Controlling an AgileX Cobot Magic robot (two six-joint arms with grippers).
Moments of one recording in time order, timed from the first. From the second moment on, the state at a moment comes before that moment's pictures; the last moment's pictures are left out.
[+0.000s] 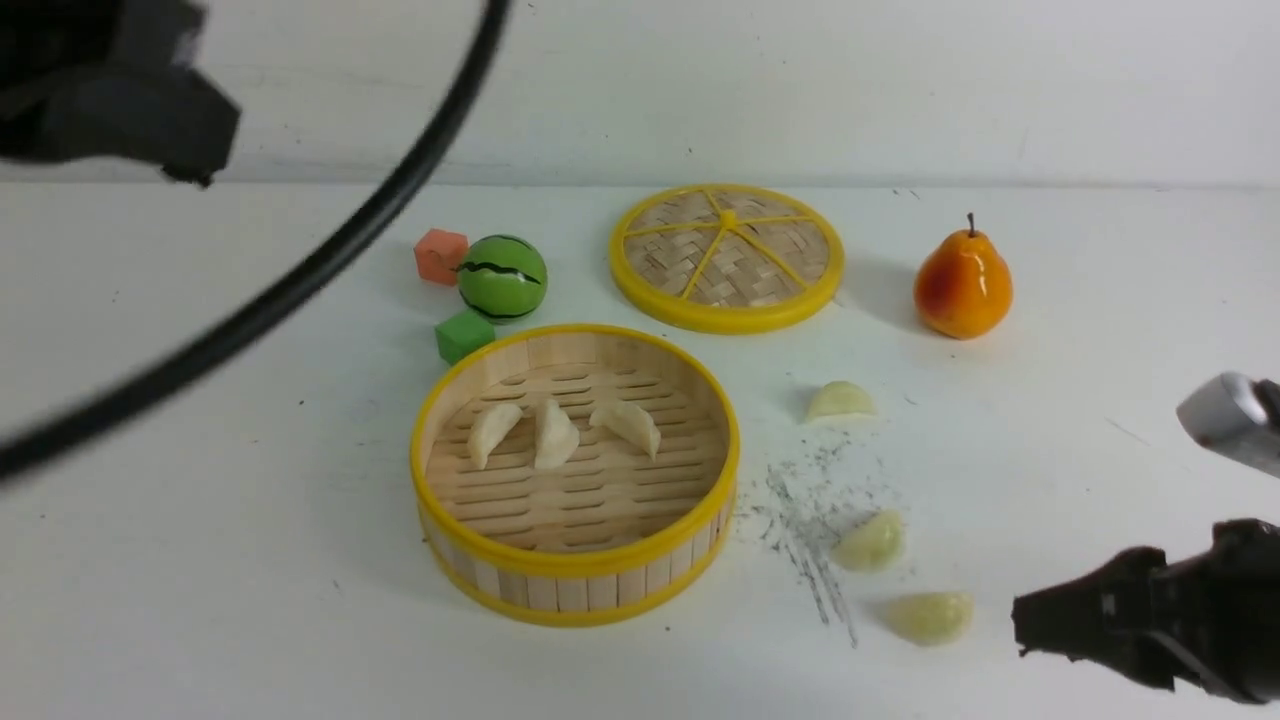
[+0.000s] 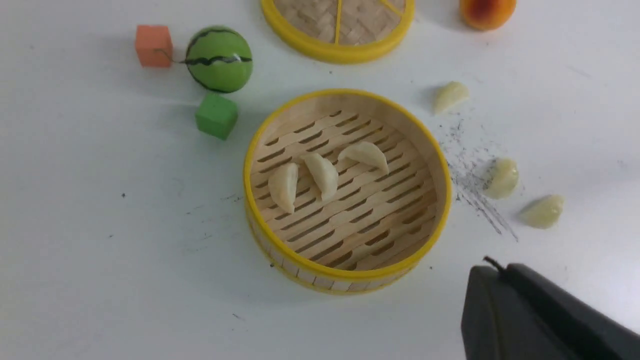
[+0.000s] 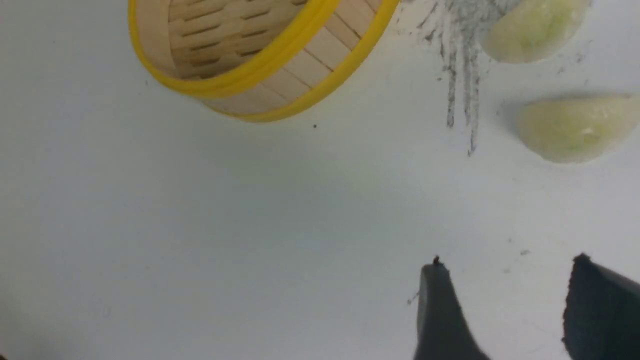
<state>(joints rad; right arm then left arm) 0.04 1.13 -0.59 0.97 0.69 -0.57 -0.35 1.01 -1.39 -0.14 1.07 0.00</state>
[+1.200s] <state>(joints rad) 0.33 1.80 -0.98 0.29 0.43 0.05 -0.35 0.30 -0.40 0.21 0.57 -0.39</state>
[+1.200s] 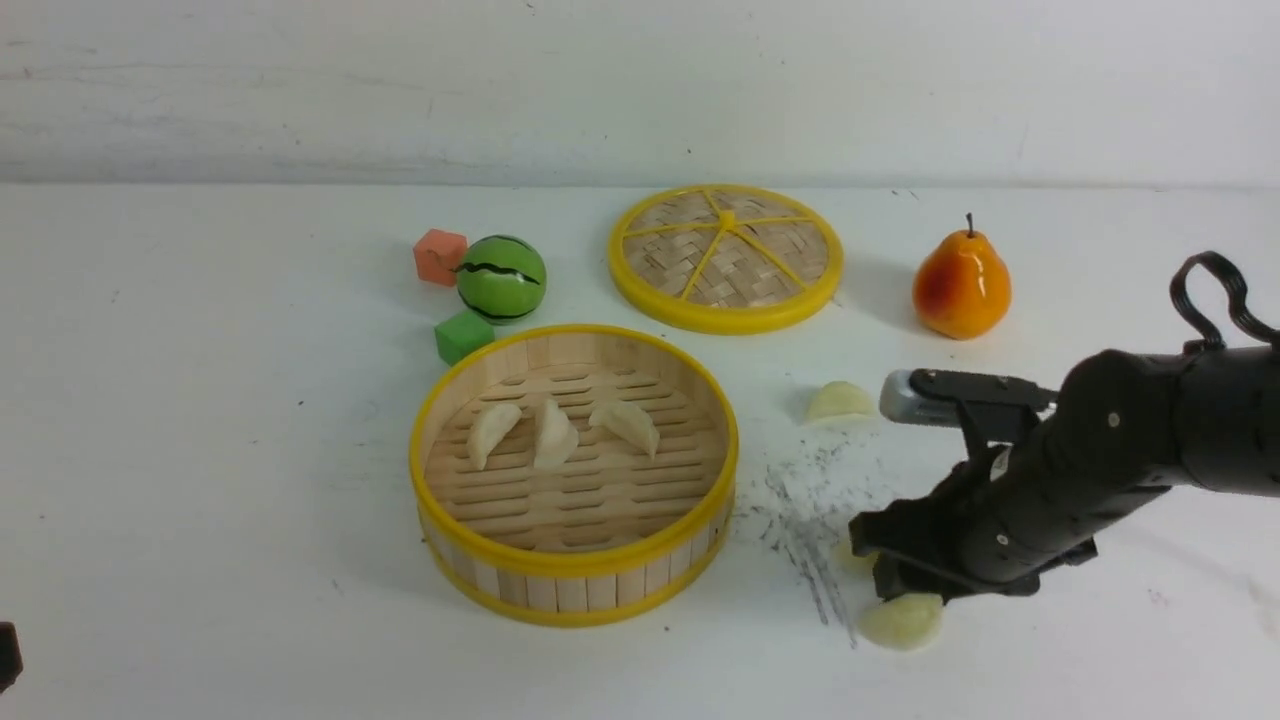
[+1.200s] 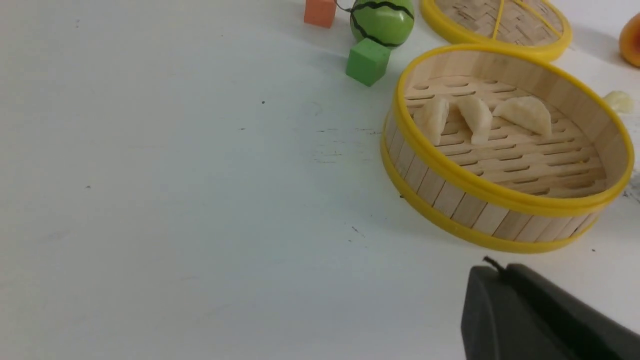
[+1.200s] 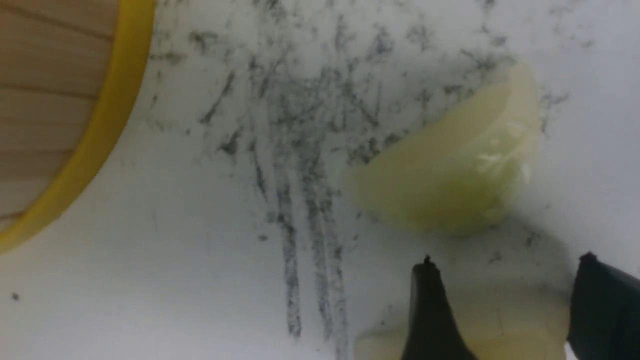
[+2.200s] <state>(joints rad) 0.38 1.81 -1.11 0.22 0.68 0.35 -0.35 0.30 -0.32 0.19 0.41 -0.39</state>
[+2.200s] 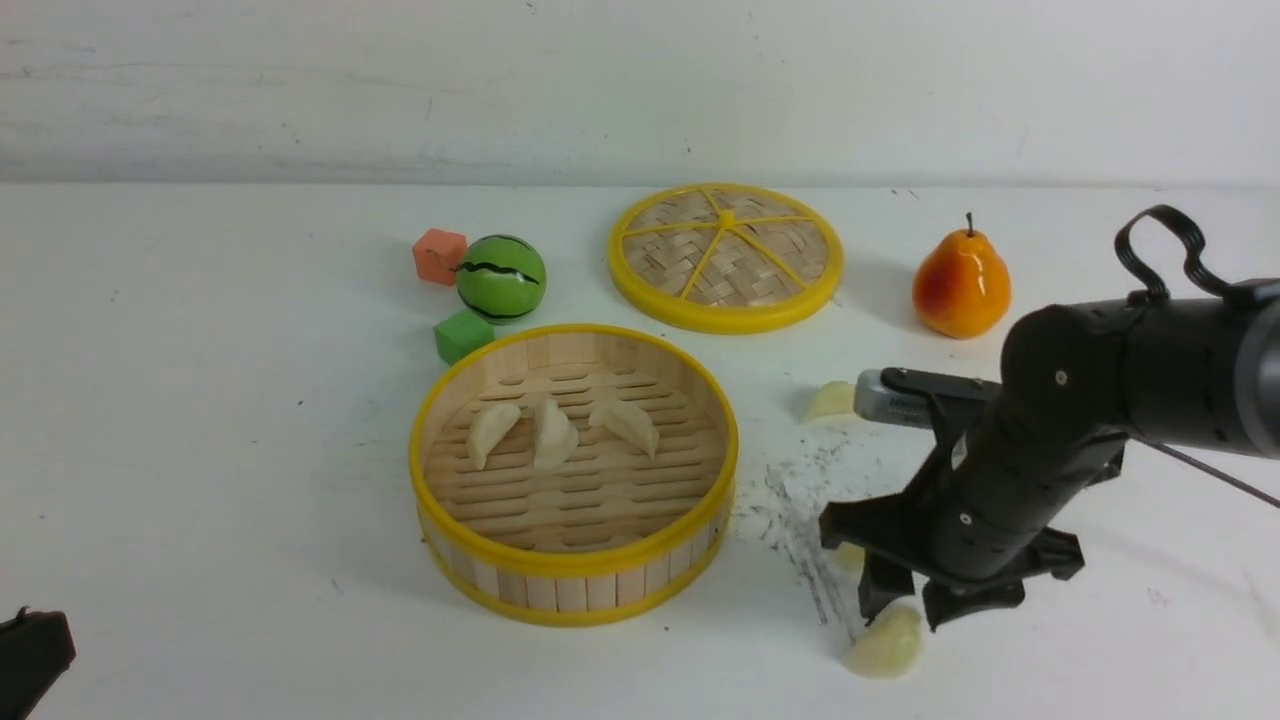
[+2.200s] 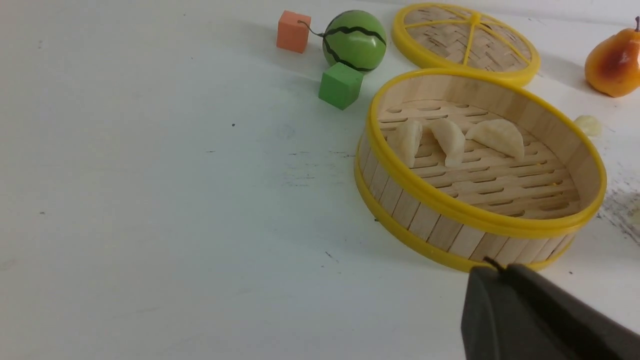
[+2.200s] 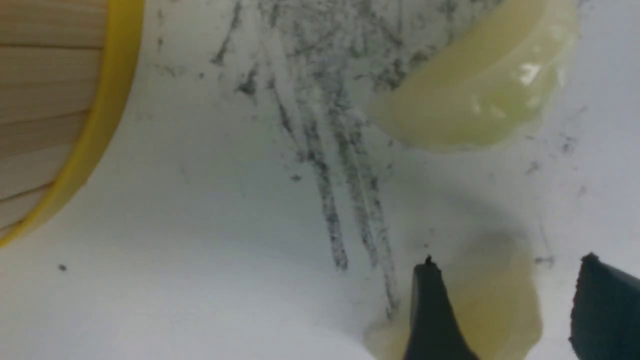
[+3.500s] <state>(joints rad) 0.43 1.73 -1.26 0.23 1.00 0.00 -0.35 0.28 -0.31 0.18 0.40 -0.39</state>
